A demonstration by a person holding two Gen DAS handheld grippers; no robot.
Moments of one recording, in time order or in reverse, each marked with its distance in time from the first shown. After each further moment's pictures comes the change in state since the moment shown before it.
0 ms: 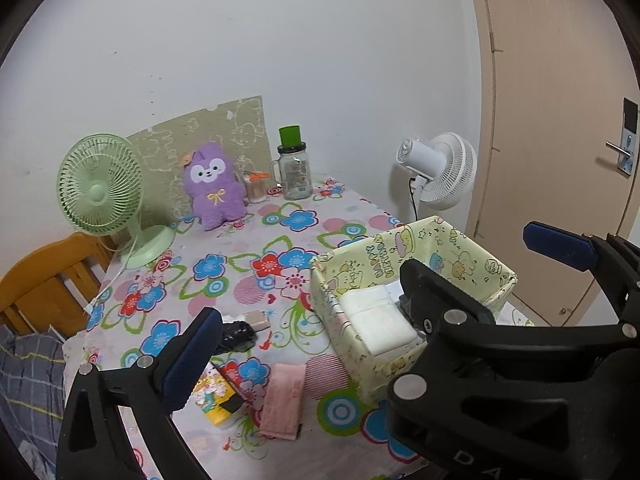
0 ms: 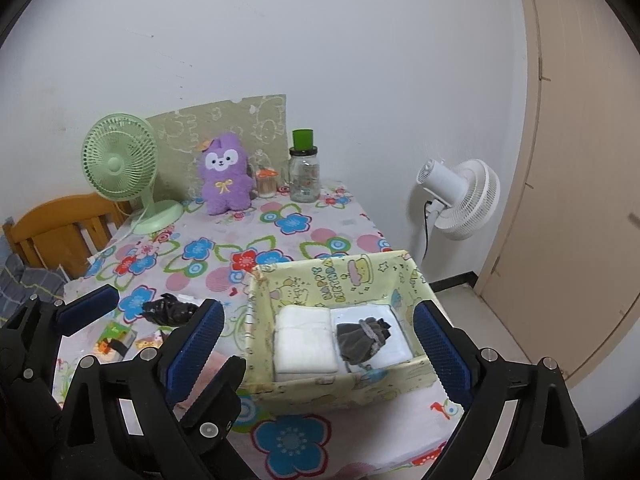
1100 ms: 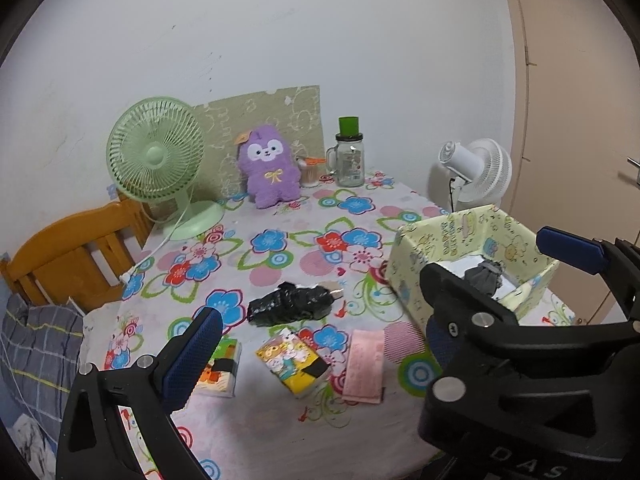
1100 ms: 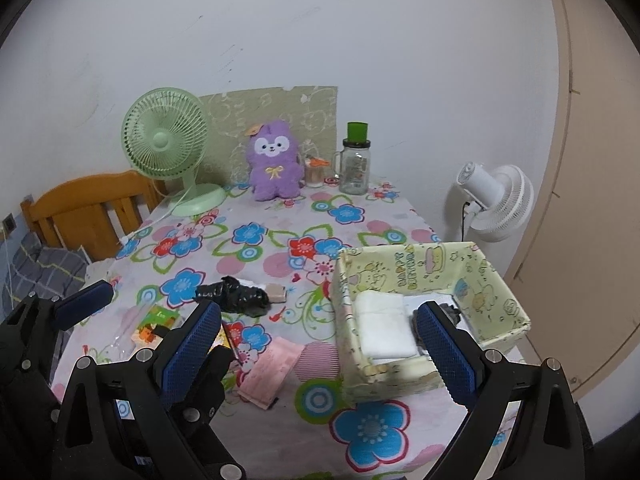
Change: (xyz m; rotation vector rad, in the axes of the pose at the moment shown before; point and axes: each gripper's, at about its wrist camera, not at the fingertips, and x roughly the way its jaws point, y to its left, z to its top) left arm -0.015 0.081 -0.044 -0.077 0.001 0.070; right arm -0.004 0.085 -0.017 -0.056 0.007 0.068
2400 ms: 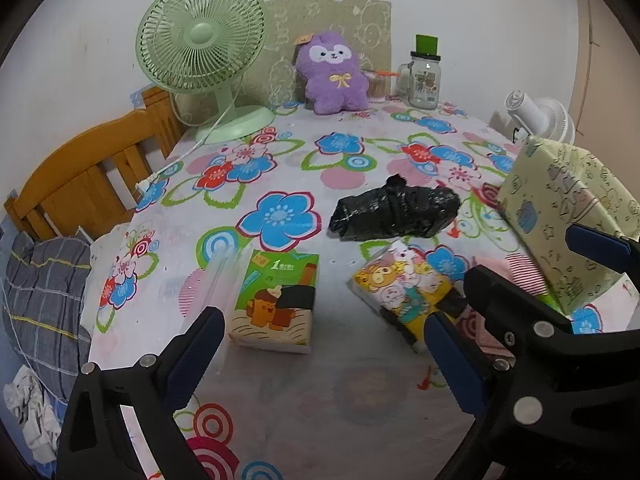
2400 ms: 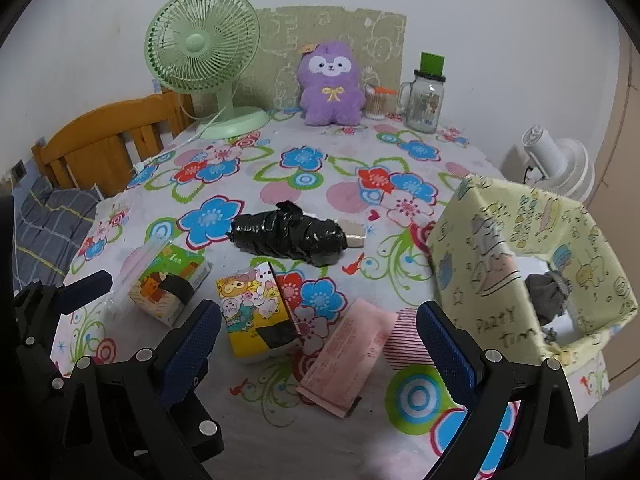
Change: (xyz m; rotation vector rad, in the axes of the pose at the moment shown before) left arm 0.083 0.083 -0.059 -0.096 0.231 0.086; right arm 0.101 0.072 -0.038 -0.095 0.197 0.095
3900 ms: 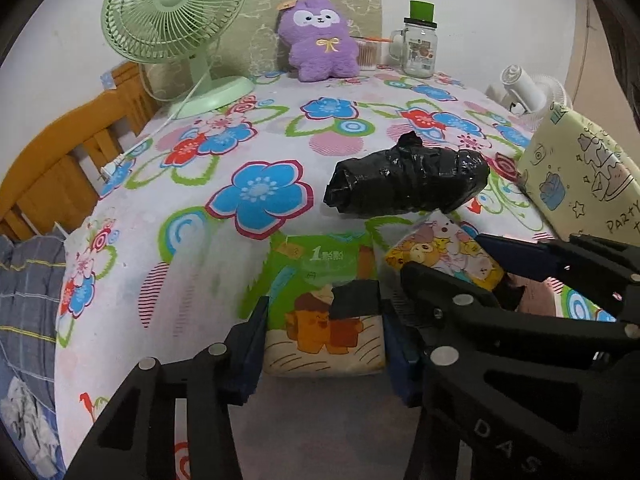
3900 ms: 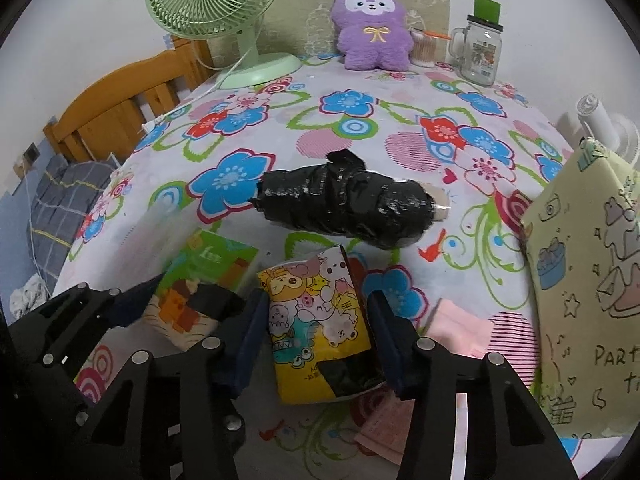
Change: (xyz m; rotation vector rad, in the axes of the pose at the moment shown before) left arm 0.044 0.003 -0.001 0.043 0.072 -0.048; right arm 0.078 0.026 0.005 -0.004 0.178 0.137
